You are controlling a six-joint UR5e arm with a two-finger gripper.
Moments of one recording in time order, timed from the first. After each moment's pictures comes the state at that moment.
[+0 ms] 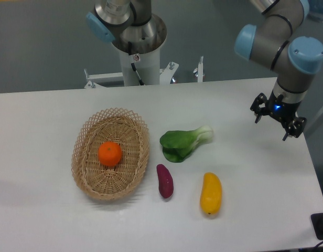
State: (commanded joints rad) arm 2.87 -1.98 -1.59 -1.04 1.50 1.64
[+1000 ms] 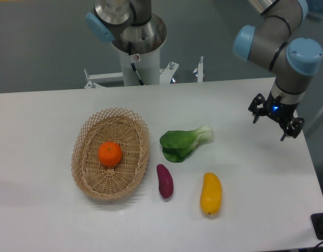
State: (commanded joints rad) arm 2.85 -1.98 -1.60 -1.05 1.54 1.63
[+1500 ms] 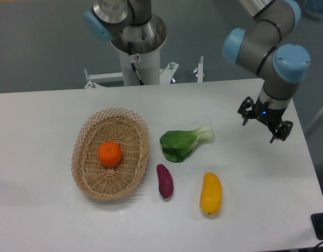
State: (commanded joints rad) arm 2.74 -1.96 -1.62 -1.06 1.54 1.41
